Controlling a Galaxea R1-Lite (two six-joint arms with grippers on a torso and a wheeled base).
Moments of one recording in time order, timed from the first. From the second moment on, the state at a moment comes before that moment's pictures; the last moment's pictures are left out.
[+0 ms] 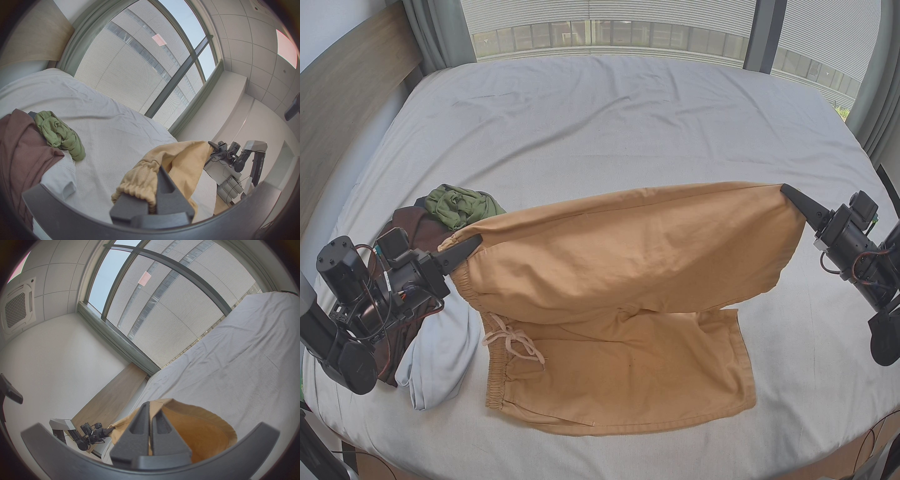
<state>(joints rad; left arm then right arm) -0.09 1.83 -0.45 -1.55 -0.65 -0.45 0.14 1.67 -0.49 -1.54 0.53 0.72</state>
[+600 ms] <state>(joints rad) -0.14 1.87 -0.57 -1.55 -0.58 -0.47 0.02 1.70 -0.48 -1.54 0.62 0.72</state>
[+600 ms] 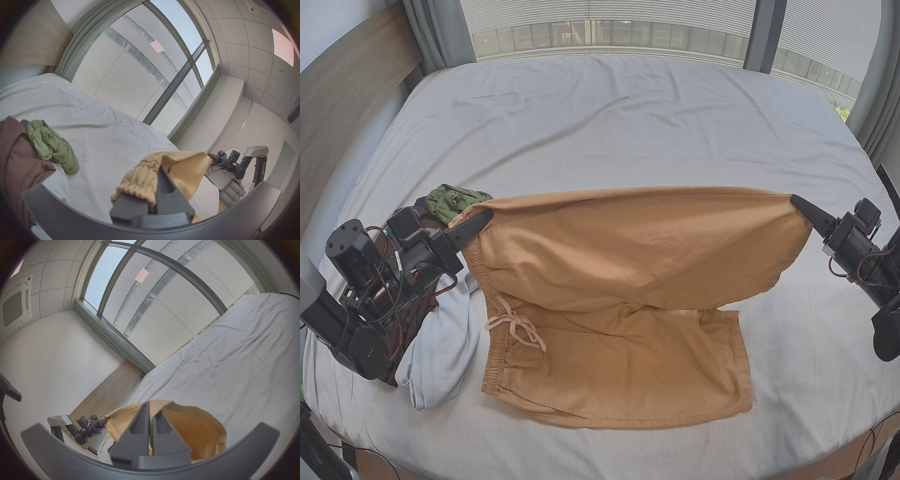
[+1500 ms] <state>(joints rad) -0.14 2.00 -0.68 -1.55 -0.49 -0.41 0.02 1.87 -0.66 -1.54 0.61 0.72</state>
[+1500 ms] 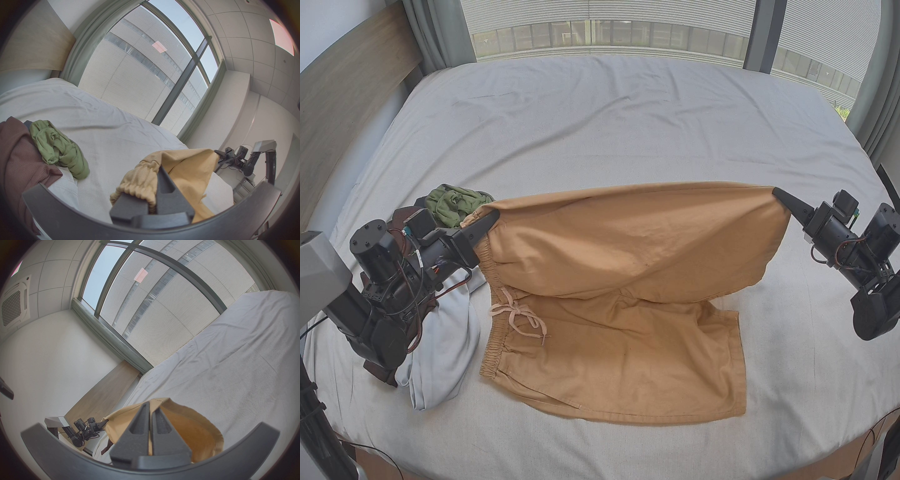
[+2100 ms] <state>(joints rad) -0.15 2.16 -0.88 -1.55 -0.35 -0.41 0.02 2.07 -0.89 -1.54 0.61 0.72</state>
